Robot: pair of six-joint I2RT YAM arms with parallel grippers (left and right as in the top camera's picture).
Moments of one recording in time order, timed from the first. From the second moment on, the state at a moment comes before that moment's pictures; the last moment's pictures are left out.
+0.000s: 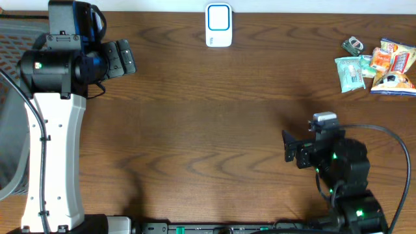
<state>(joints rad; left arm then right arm) -0.01 1.54 1.84 -1.26 -0.06 -0.25 0.17 0.56 0.49 -0.44 -0.06 0.01</state>
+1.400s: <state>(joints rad) -0.01 1.54 1.84 -1.26 -0.06 -0.25 0.03 0.01 0.01 -0.06 -0.11 -0.06</state>
